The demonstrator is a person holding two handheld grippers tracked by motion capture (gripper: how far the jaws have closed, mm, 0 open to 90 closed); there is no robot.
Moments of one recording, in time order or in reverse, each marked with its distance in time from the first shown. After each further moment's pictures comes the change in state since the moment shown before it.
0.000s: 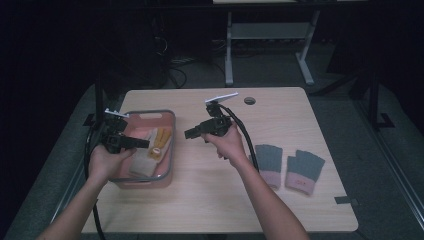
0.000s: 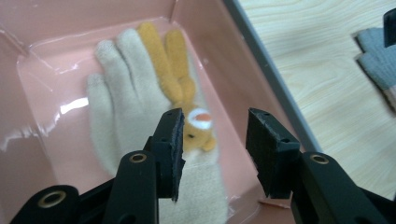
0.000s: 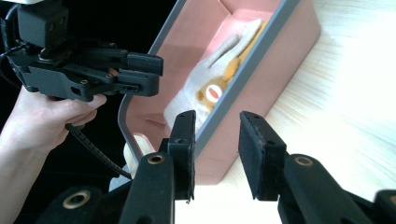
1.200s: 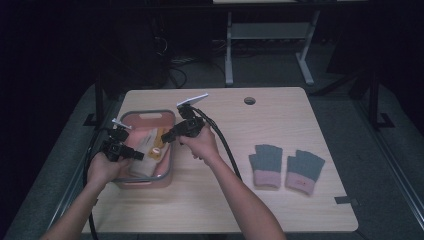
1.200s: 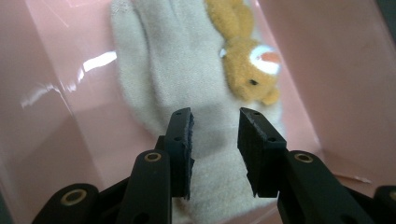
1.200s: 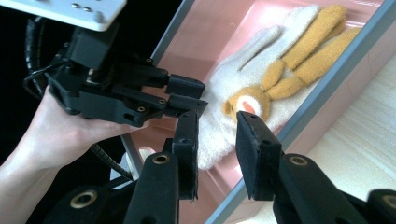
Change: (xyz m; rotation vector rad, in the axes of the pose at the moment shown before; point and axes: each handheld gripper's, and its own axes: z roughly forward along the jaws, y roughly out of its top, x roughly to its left) left arm 0.028 -0.023 0.033 0.190 0.096 -0.015; right arm 0.028 0.020 0.070 0.094 0.008 -0.024
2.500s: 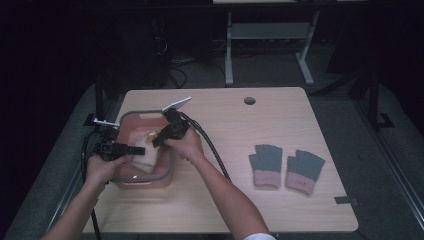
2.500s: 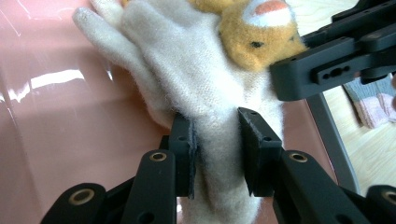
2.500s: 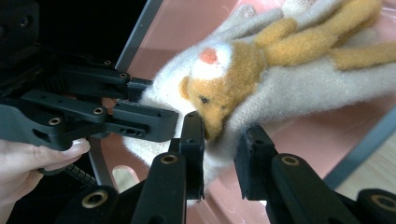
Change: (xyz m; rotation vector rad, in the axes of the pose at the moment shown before) left arm 0.015 -0.011 -0.013 -0.185 -0.240 -0.150; right arm 0.001 0.015 0.049 0.091 -0.067 0.019
